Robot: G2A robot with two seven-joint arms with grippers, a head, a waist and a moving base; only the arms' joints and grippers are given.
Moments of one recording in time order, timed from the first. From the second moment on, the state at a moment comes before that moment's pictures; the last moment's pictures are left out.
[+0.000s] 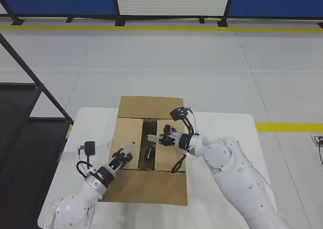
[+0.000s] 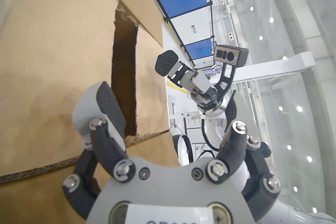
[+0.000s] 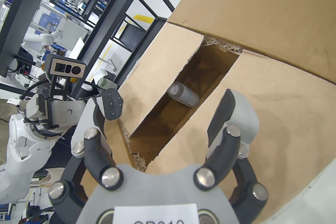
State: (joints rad) left arm 1.30 -1.28 -1.49 -1.81 0.07 -0.07 -0.47; right arm -0.60 -1.45 1.08 -1.12 -0.49 -0.40 0.67
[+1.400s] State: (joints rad) left arm 1.58 -1.20 -1.89 -1.92 -0.29 -0.17 -0.91; right arm -0.32 -1.52 1.05 -0.57 -0.50 -0.24 0.31
